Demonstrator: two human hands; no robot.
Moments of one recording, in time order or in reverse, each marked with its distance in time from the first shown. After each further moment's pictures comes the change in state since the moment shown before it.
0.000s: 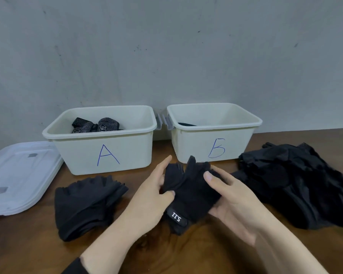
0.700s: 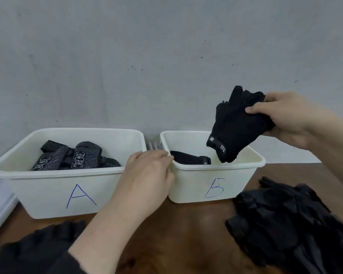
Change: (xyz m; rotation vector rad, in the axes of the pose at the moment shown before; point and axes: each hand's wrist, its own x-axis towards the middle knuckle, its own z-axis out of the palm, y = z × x) left_hand 0.123 0.047 -0.037 0.788 0.295 0.402; right_hand 0.116 -0.237 -0.016 -0.692 0.432 -0.266
